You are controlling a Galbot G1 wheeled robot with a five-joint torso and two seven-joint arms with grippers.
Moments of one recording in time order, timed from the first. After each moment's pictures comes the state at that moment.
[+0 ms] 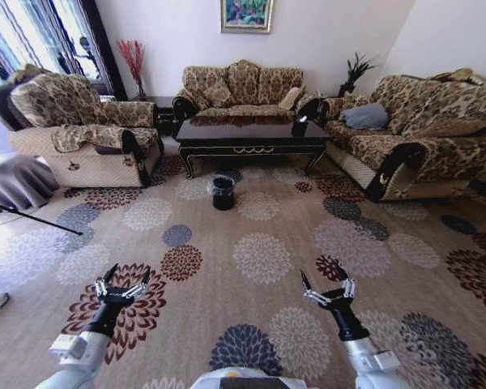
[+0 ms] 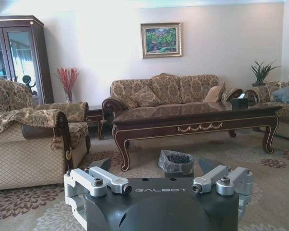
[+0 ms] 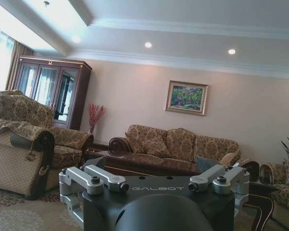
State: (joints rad) left arm 1.97 -1.09 -0.82 -2.24 -0.46 -0.20 -0.04; right arm -1.84 1.32 0.72 2.09 0.21 0.54 -0.22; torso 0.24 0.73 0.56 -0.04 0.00
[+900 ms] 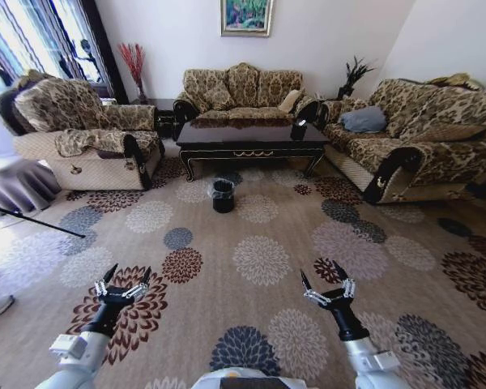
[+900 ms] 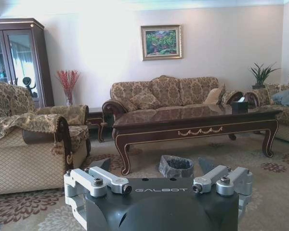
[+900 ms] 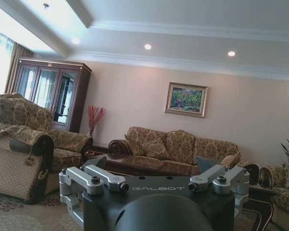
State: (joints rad) left arm 1.97 -1.09 -0.82 -2.24 -0.46 -0.20 -0.04; right arm -1.84 1.32 0.72 2.09 0.21 0.54 -0.22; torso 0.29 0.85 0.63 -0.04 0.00
